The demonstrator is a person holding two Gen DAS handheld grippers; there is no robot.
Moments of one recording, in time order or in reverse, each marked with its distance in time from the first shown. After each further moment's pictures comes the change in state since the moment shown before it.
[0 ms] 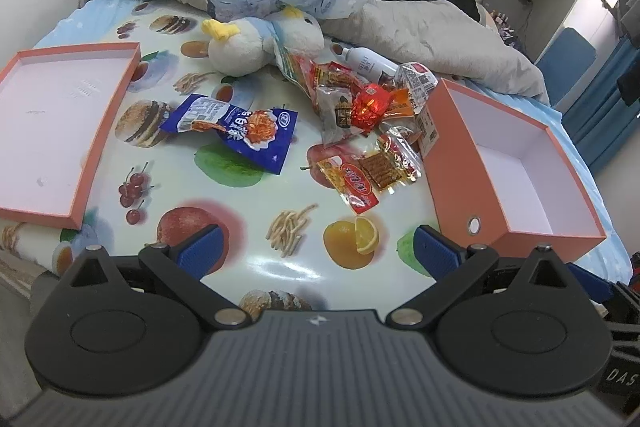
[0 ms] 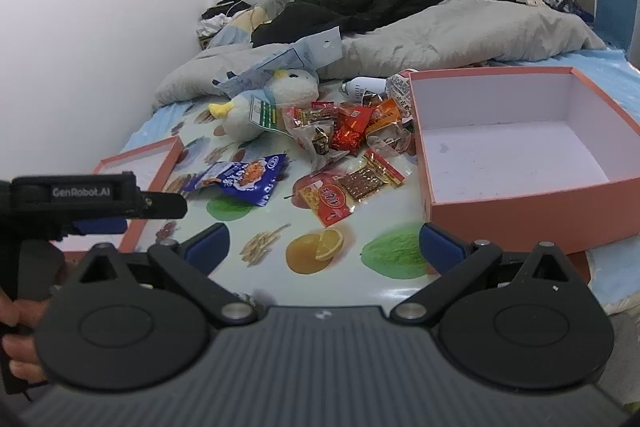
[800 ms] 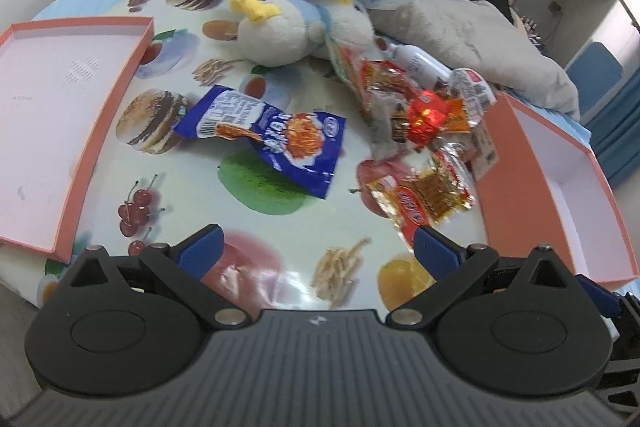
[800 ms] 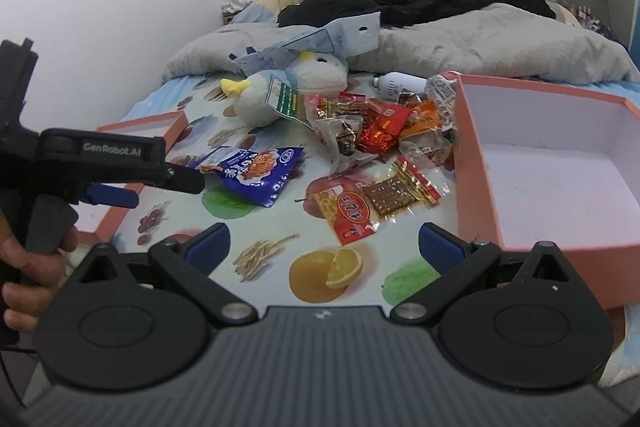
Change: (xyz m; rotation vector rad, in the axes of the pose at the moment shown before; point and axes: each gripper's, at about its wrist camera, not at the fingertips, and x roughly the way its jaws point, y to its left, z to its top) left arm 0.087 0.064 0.037 -0.083 0.038 0.027; right arm 0.081 0.022 0.005 -0.130 0.019 0.032
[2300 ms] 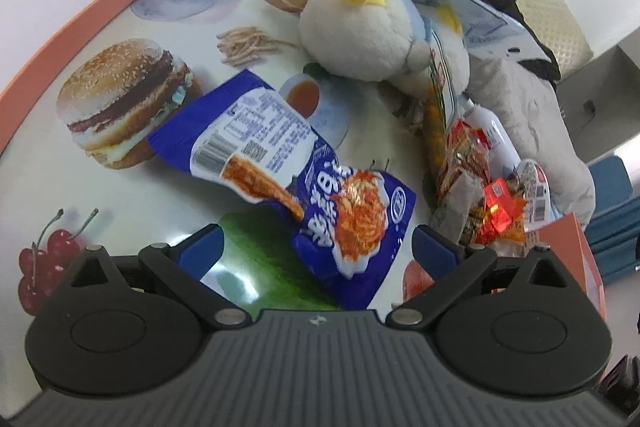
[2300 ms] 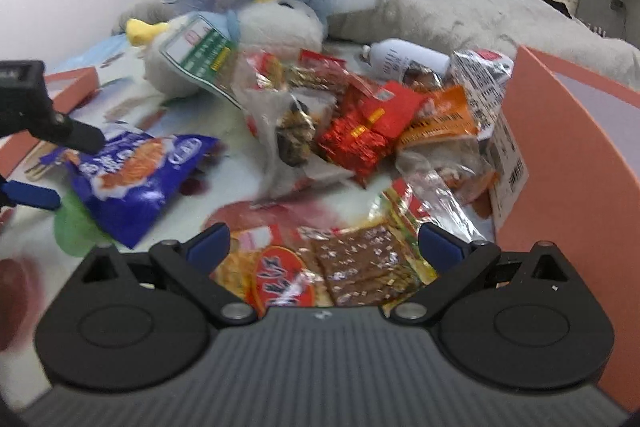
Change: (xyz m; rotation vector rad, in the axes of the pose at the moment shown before) left arm 0.137 0.070 0.049 -0.363 -0.011 -0.060; right arm 0.196 -0.044 0.011 -0.101 0.034 -0.090
